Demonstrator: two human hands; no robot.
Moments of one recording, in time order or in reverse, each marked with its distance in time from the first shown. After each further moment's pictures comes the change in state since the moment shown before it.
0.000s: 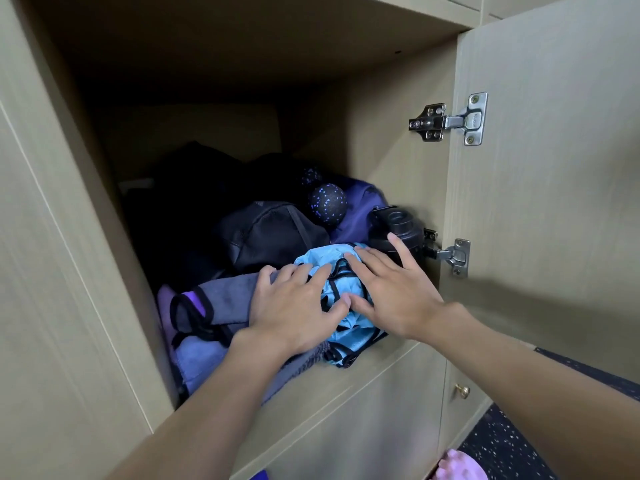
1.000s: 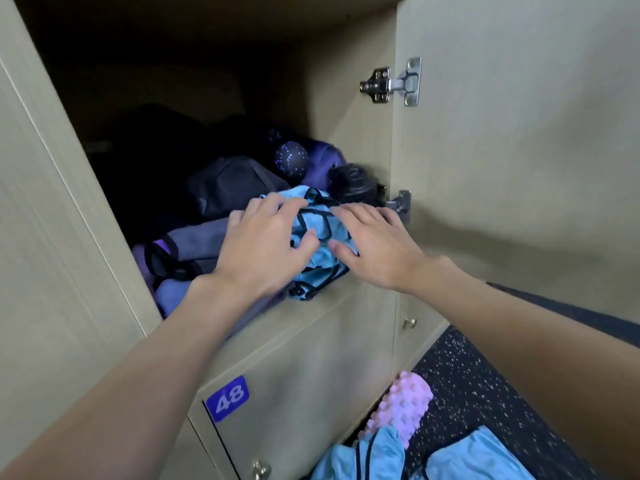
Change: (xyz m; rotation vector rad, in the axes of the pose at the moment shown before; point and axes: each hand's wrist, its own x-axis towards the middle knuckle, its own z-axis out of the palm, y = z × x) left_hand -0.040 0.026 -0.055 -0.208 0.192 0.099; right_hand -0.061 -0.005 -0.067 0.279 -0.053 0.142
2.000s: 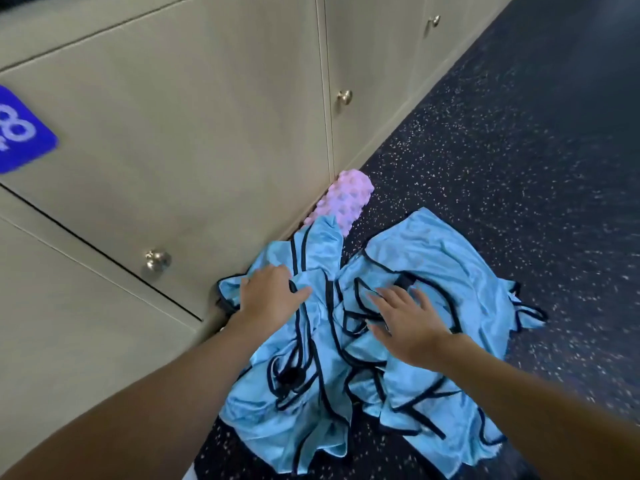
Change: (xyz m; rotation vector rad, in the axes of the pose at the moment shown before) left_hand -0.317 0.066 0.305 -0.171 -0.795 -0.205; right_hand -0.417 0.010 0.265 0.077 -0.890 0.392
